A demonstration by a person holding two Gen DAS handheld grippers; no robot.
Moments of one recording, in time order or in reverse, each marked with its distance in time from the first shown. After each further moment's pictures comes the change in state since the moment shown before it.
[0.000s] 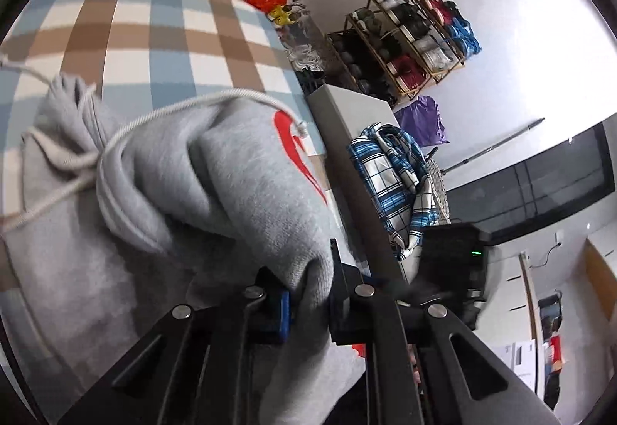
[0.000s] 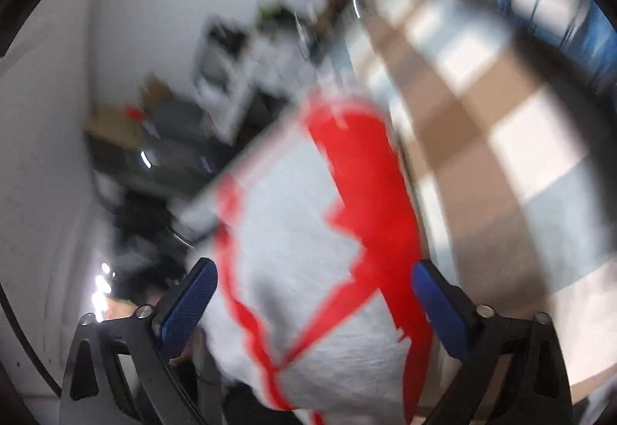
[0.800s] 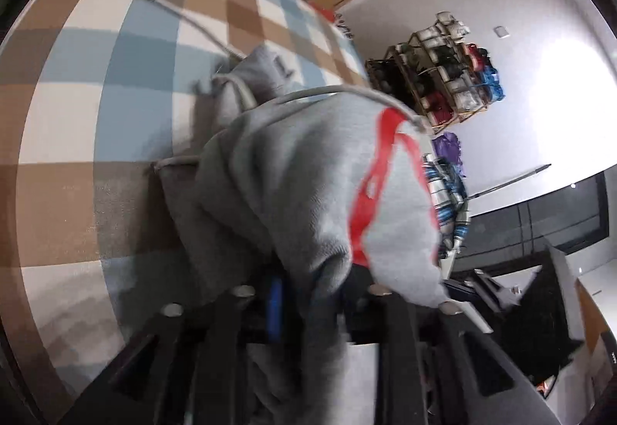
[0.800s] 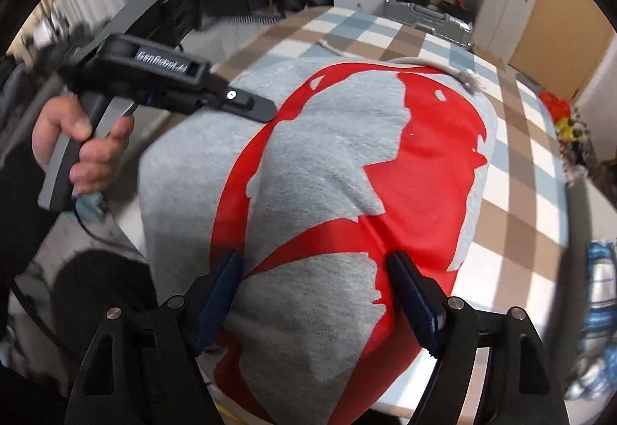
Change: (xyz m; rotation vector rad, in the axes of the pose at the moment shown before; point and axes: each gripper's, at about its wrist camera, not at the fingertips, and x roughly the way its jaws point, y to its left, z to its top) left arm -0.052 0.151 -0.036 -0.168 -0.068 0.034; right arm 0.133 0.182 -0.109 -0.863 0.326 -0.661
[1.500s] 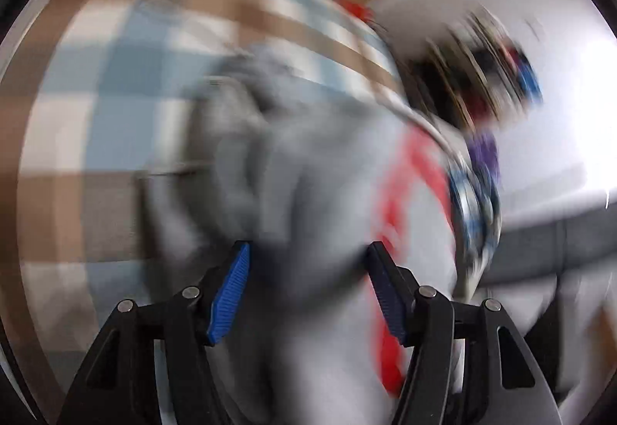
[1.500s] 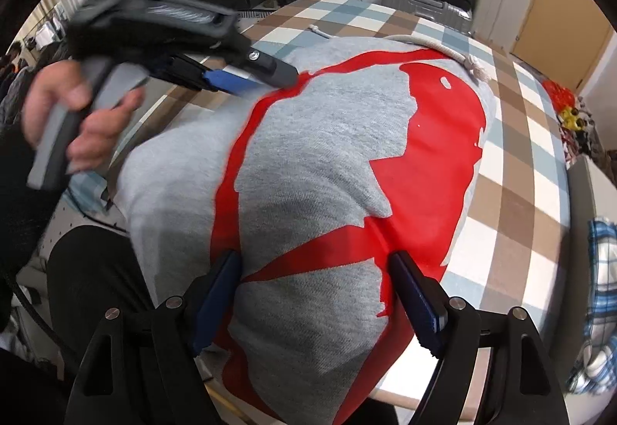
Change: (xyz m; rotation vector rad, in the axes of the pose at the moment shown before) left arm 0.031 -0.022 0.024 -0.120 -0.013 0.085; right arm -0.001 -0.027 -0.019 0.036 0.011 0.051
